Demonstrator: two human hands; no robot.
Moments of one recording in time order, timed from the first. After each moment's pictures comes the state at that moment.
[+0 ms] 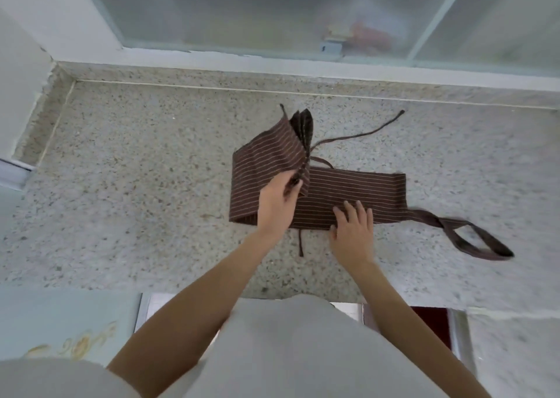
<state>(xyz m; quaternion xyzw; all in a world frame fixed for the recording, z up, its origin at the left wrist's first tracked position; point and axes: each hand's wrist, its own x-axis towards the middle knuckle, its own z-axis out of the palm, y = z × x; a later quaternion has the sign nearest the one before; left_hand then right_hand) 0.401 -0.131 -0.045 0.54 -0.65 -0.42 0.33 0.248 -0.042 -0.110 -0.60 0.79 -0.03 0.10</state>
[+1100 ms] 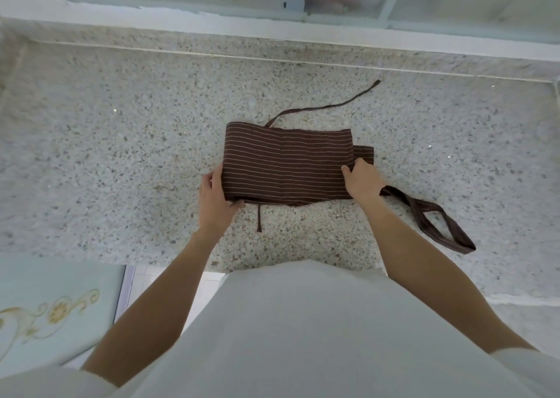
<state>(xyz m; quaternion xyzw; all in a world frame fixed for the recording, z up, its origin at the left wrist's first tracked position) 0.414 -0.094 -0.136 0.66 -0.68 -0.26 0.18 0.112 -0.100 -0.120 -0.42 0.88 0.00 0.24</state>
